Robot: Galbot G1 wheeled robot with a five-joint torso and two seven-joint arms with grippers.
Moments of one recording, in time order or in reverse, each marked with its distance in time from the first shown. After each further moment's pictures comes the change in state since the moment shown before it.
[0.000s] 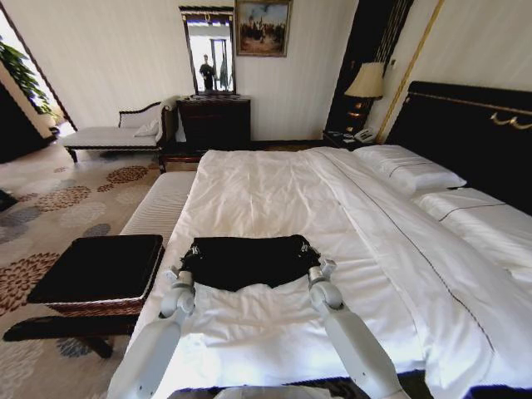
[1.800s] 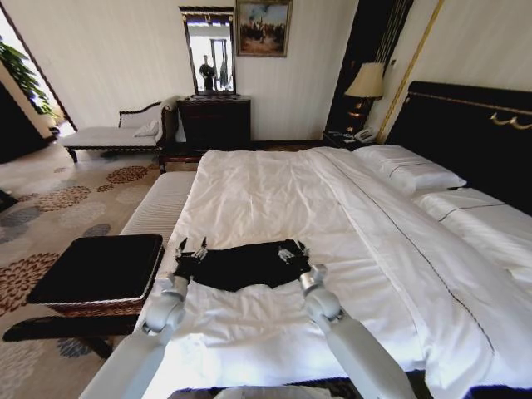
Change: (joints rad) left arm -0.042 0.120 0.154 -0.040 0.203 0.047 -0.023; right arm 0.114 -0.026 -0.302 -0.019 -0.094 -0.046 -0.002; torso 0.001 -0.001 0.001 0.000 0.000
